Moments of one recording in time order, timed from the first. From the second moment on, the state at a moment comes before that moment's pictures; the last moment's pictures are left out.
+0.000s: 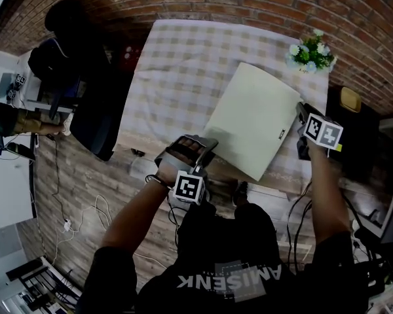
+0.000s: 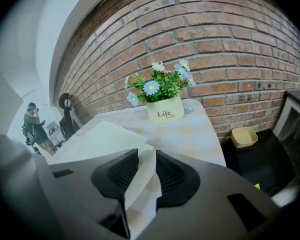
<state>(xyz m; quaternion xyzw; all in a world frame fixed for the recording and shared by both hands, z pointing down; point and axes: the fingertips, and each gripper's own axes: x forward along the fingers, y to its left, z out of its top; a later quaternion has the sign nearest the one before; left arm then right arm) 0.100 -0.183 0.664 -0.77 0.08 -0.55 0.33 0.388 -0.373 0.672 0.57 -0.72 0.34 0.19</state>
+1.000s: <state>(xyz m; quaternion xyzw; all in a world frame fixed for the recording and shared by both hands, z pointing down) 0.097 -0.184 0.664 -0.87 0.13 -0.46 0.13 0.386 -0.374 0.672 0.57 -0.72 0.35 0.19</state>
